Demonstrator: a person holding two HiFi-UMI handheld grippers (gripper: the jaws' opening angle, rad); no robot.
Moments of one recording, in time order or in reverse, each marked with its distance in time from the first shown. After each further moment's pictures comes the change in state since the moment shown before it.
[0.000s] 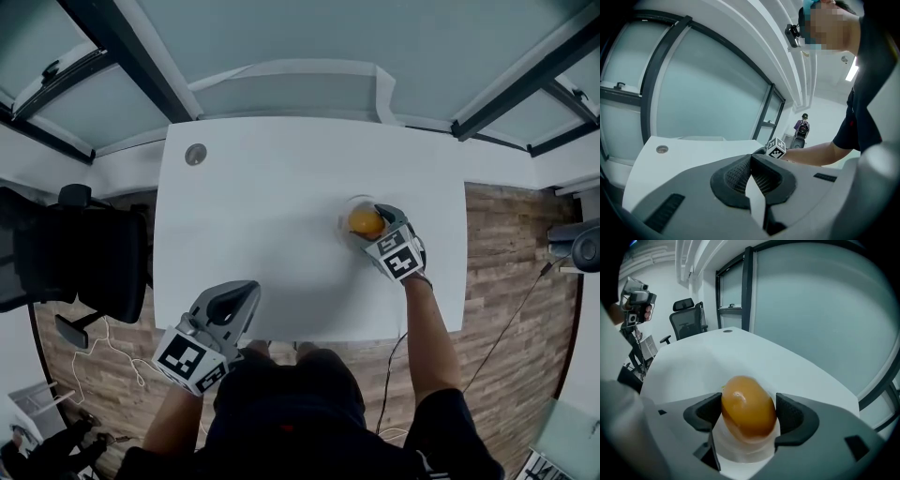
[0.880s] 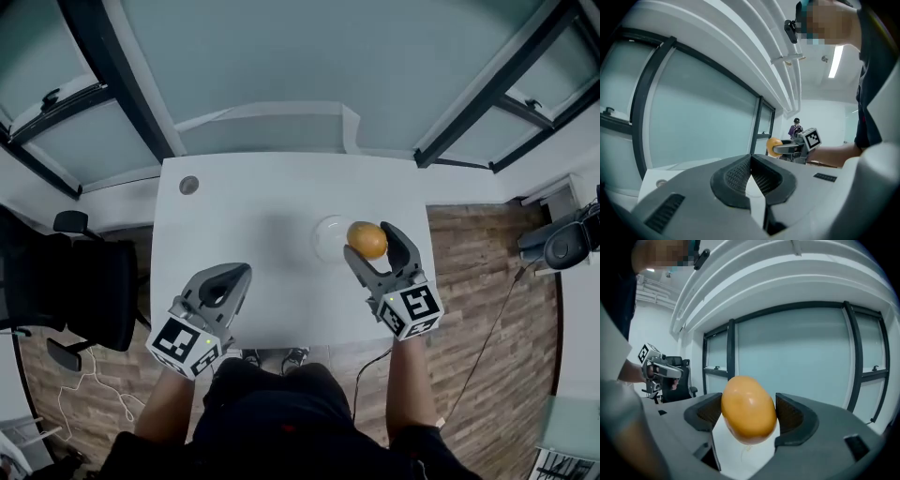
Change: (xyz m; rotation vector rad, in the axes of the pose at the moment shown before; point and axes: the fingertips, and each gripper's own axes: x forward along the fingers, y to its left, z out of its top) left arm -0.029 -0.019 0.077 0.179 -0.161 -0.053; right arm -0.234 0.041 0.135 0.227 -0.665 -0.238
